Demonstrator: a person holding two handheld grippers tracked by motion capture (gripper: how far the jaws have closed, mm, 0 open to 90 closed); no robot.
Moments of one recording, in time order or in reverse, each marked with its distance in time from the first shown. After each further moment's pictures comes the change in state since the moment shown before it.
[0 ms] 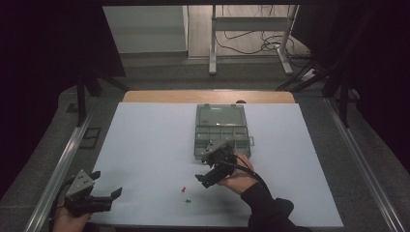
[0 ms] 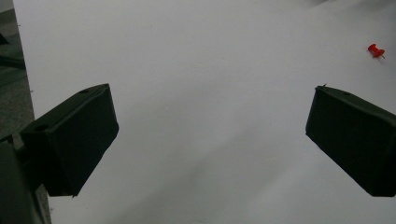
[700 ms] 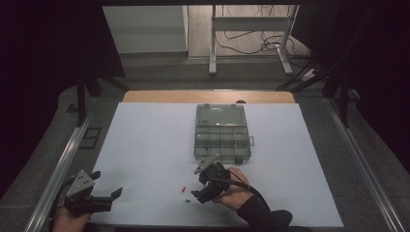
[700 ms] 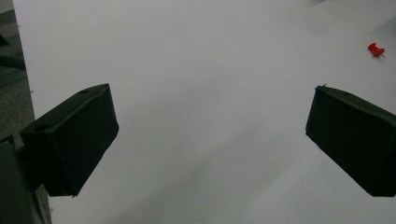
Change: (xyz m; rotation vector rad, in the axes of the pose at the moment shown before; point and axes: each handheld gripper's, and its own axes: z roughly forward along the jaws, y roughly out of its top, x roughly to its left) left arm 0.000 0.000 0.000 0.002 0.003 0.006; right arm 0.041 -0.012 0.008 0.082 0.072 -0.054
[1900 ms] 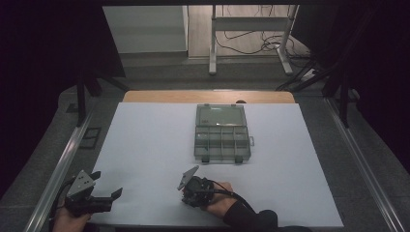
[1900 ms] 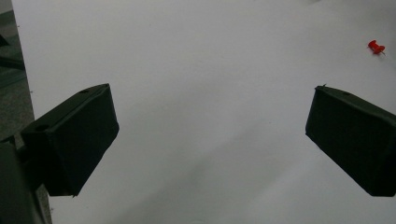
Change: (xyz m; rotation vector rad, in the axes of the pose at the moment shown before) left arm -0.001 0.000 0.000 0.003 -0.001 0.004; right arm 0.028 0.007 0.042 0.071 0.166 -0.135
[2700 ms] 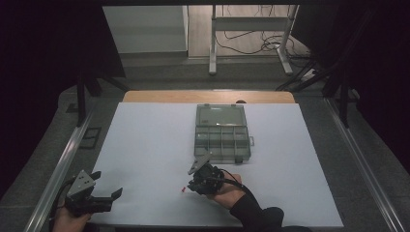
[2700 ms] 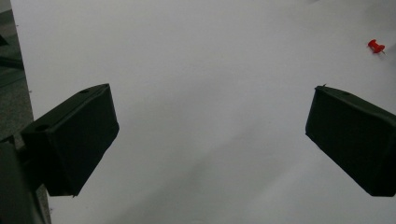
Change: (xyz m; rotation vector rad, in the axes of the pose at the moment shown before) left arm 0.000 0.000 0.000 0.003 -0.001 0.002; right arm -0.025 -0.003 -0.036 -0.102 -0.046 0.105
